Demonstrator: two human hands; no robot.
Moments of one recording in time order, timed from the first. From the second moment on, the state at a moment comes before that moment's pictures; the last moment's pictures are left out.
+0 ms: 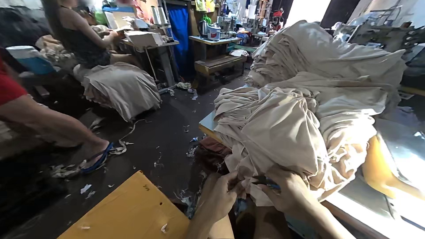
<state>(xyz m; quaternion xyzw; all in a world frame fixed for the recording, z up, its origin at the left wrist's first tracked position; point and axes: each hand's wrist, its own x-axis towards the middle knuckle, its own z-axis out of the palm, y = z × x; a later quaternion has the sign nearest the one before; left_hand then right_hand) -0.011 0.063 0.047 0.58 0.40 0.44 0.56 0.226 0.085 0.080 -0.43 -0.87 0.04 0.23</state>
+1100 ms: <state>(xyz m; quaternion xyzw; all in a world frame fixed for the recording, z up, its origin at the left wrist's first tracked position) 0.007 0.075 0.054 0.66 0.53 0.44 0.28 0.231 0.086 0.089 -0.49 -0.82 0.13 0.27</state>
